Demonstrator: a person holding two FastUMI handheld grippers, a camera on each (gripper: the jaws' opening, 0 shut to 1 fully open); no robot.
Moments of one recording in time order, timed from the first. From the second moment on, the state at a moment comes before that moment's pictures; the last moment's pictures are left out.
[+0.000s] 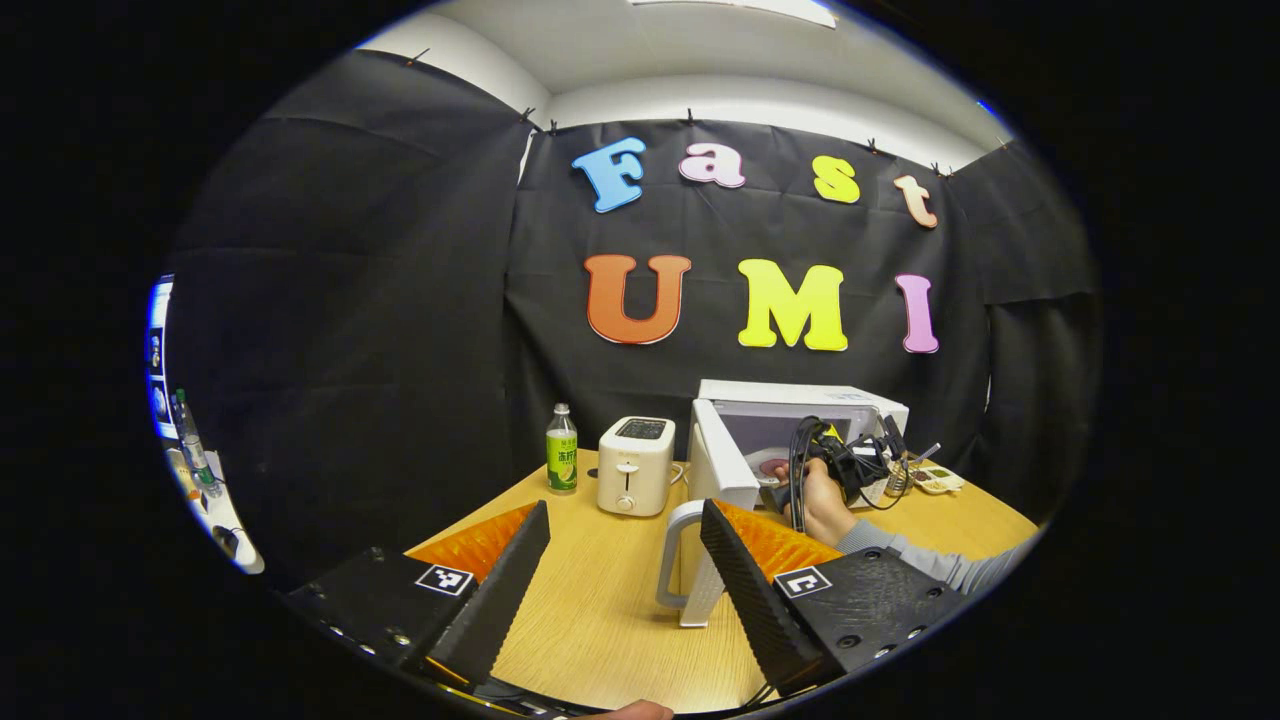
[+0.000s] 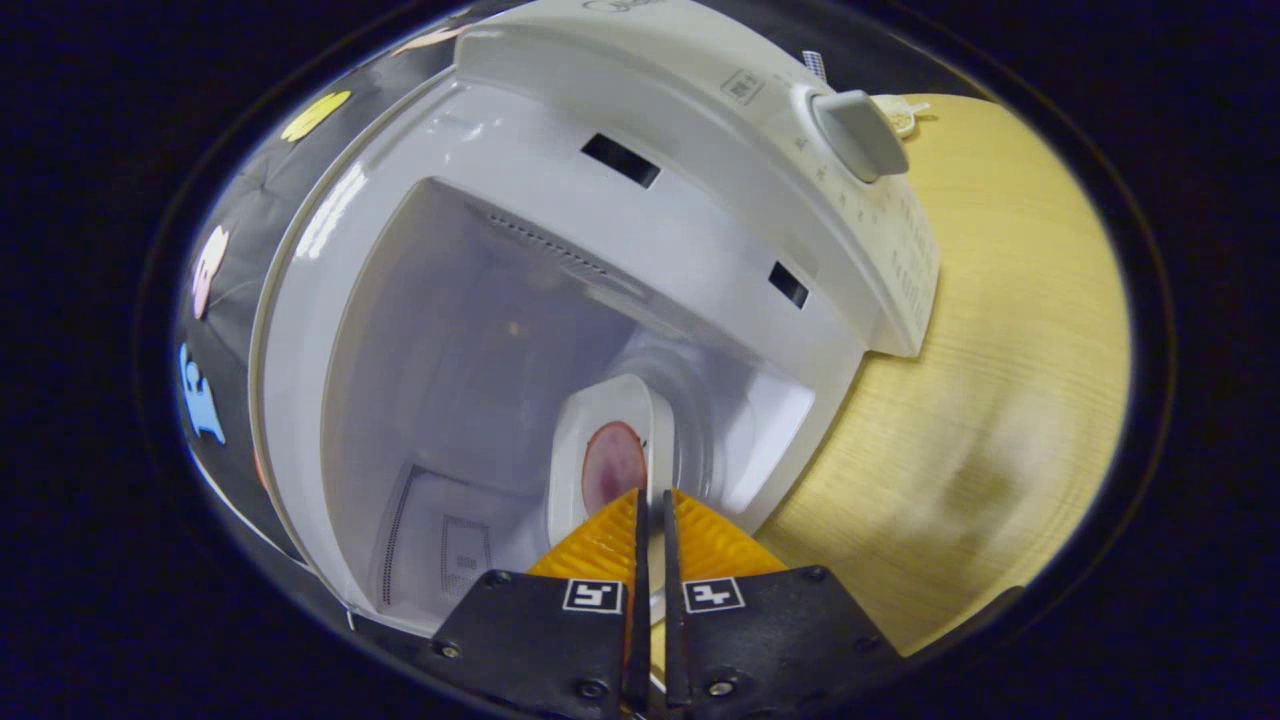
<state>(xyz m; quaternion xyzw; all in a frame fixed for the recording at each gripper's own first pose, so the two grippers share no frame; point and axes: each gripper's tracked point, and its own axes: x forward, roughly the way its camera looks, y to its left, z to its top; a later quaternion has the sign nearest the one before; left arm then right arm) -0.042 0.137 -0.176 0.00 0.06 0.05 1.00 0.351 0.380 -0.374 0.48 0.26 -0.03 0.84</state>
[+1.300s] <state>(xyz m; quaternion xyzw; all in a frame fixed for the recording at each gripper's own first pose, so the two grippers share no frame) -0.031 0.188 -0.189 -0.03 0.05 0.10 0.99 0.194 0.251 -0.155 0.13 0.06 0.15 0.98</state>
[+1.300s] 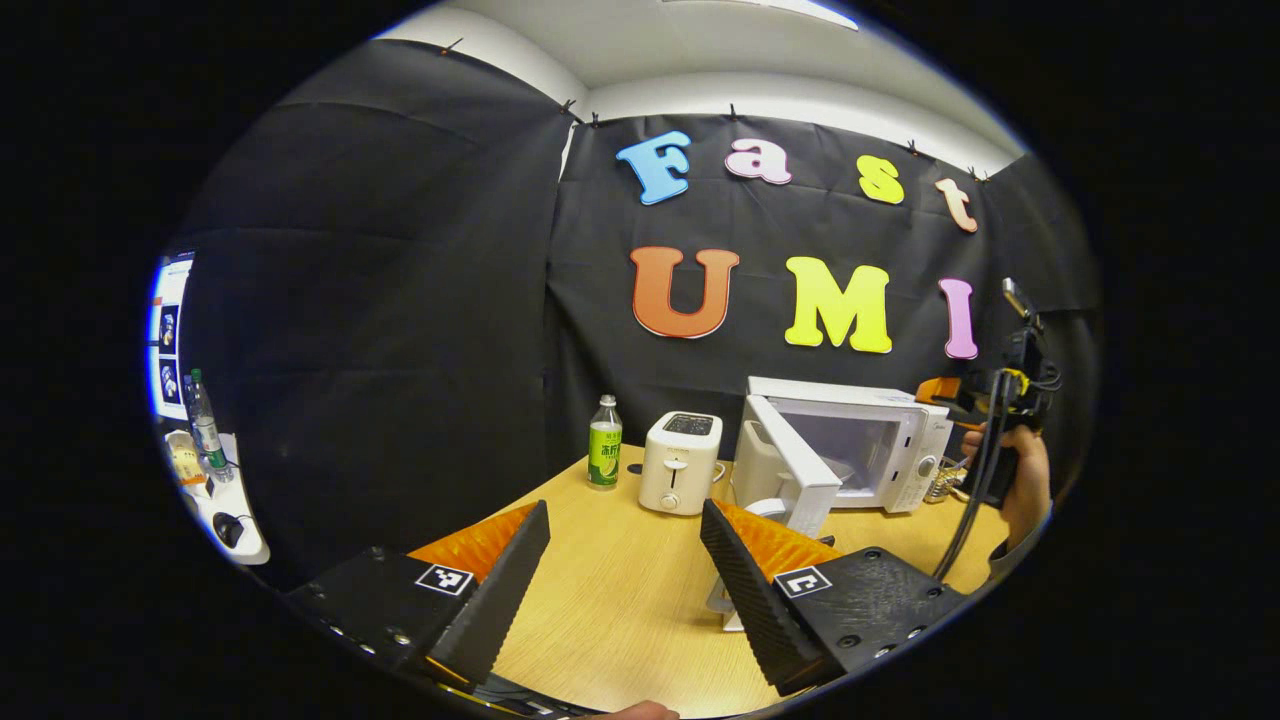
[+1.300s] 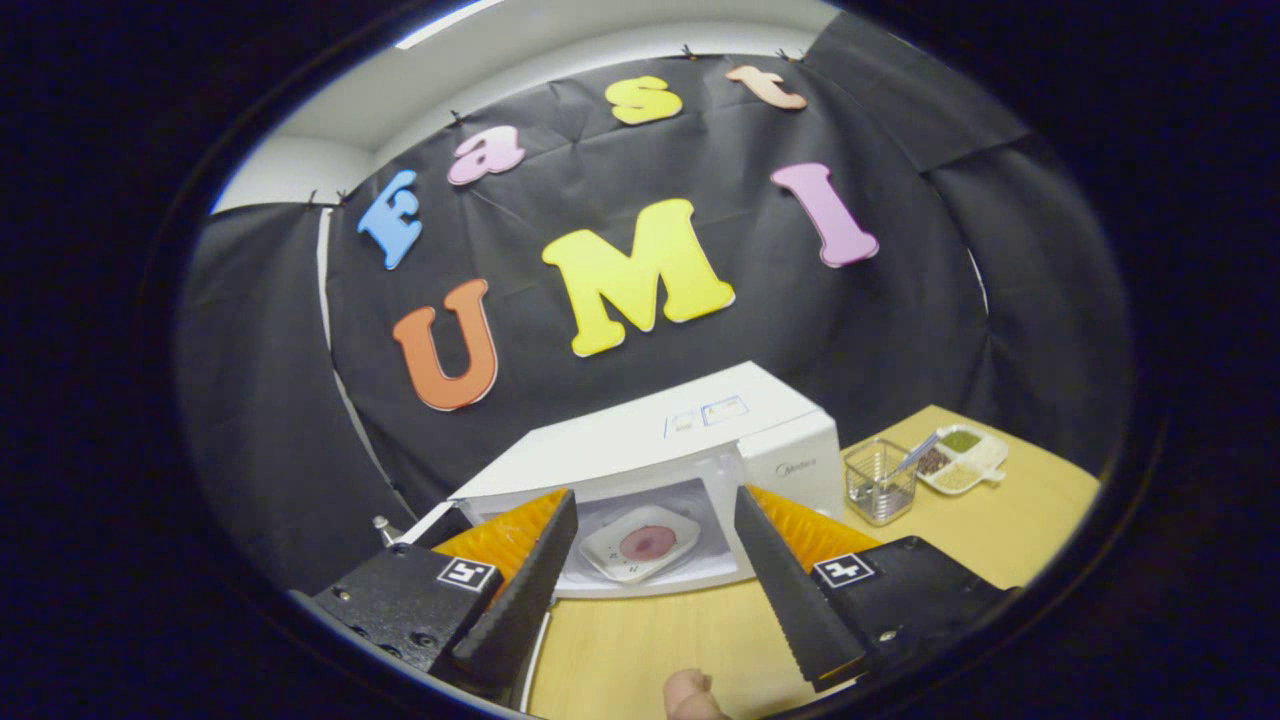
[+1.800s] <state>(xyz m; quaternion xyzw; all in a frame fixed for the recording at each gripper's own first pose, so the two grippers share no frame) 0.012 0.204 -0.227 -0.04 0.07 0.09 0.99 0.076 0.158 -0.073 0.01 -0.05 0.16 0.99</state>
